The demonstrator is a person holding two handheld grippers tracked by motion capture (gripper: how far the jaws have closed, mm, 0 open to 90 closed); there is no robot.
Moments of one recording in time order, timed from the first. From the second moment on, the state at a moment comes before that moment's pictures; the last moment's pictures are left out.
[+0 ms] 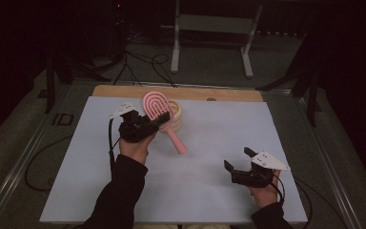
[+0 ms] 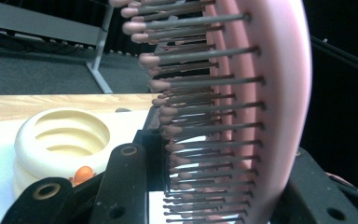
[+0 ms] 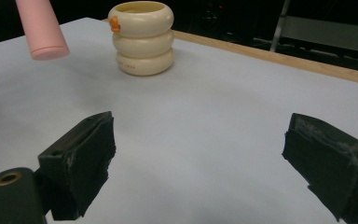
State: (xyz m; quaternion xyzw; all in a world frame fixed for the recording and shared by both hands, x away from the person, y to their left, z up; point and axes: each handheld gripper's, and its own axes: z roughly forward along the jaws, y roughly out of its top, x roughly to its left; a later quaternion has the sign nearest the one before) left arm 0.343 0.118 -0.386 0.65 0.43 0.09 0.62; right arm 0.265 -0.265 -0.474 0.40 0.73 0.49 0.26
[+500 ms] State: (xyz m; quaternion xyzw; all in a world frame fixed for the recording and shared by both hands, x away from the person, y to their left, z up) left arm 0.348 0.125 -0.385 0.65 0.44 0.10 0.62; right arm 0.265 -0.264 -0.475 0.40 0.73 0.49 0.26
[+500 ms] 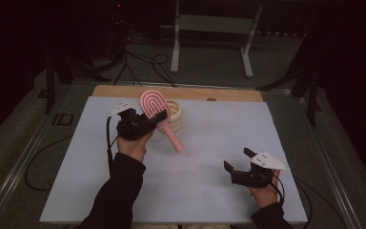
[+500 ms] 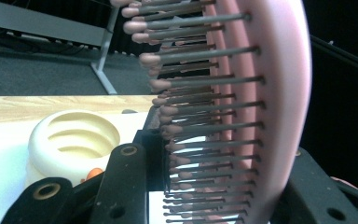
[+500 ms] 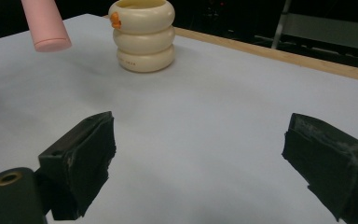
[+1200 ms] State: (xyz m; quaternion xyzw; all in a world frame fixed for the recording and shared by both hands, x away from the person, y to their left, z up) left arm 0.356 0.129 -0.379 0.64 0.44 0.11 0.62; right arm 0.265 -0.264 -0.476 0.40 0.73 0.49 0.26
